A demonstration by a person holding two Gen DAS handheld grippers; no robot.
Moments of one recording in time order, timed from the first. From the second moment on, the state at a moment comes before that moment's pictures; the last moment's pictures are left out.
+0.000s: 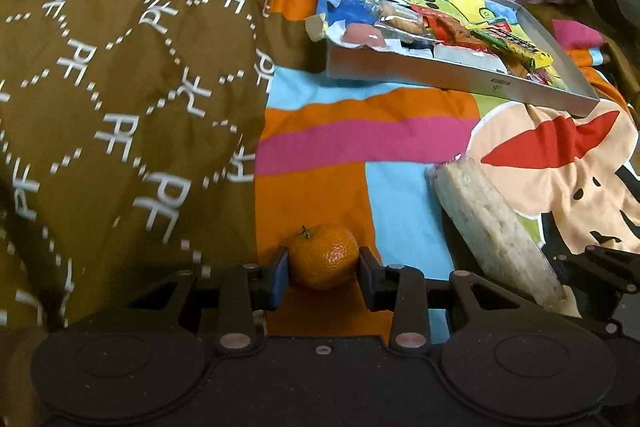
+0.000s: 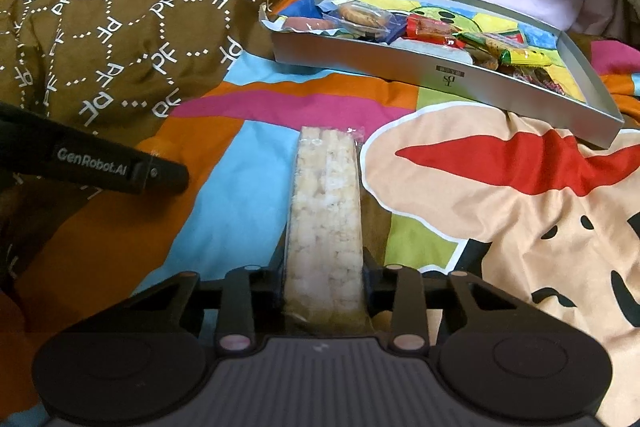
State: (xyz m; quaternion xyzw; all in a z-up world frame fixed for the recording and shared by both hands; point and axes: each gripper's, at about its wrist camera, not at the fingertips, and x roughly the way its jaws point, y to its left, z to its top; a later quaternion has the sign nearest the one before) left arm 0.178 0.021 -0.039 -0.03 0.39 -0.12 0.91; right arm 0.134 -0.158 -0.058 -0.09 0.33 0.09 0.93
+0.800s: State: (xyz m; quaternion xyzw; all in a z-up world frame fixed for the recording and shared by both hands) left arm 0.124 -0.009 -0.020 -0.05 0.34 -0.16 0.93; right arm 0.065 -0.176 -0.032 -0.13 0.18 0.05 0.97
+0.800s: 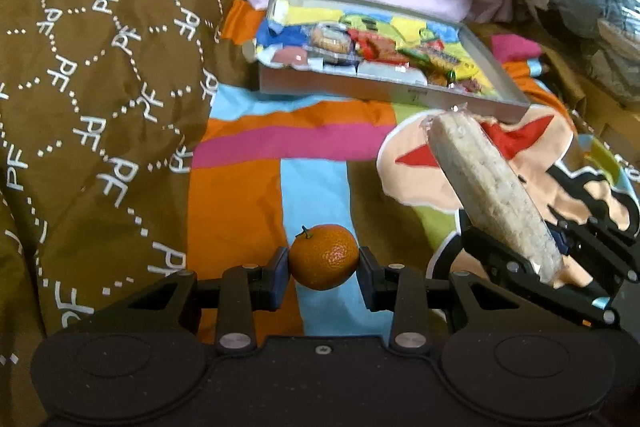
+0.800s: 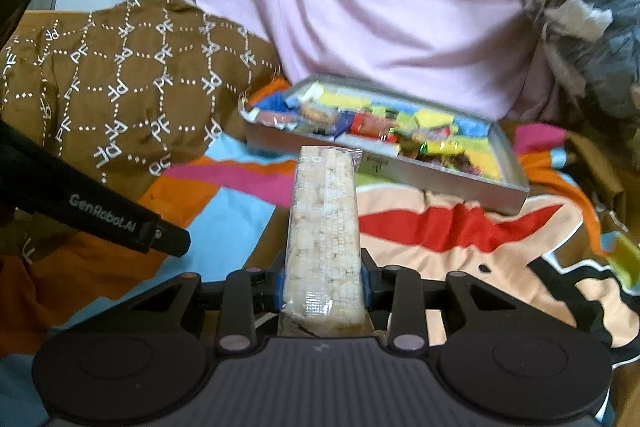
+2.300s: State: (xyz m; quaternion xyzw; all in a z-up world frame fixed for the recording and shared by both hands) left arm 0.308 -0.133 0.044 -0.06 0.20 -0.18 0.96; right arm 0.212 -0.289 0.022 -0.17 0.09 -0.01 0.98
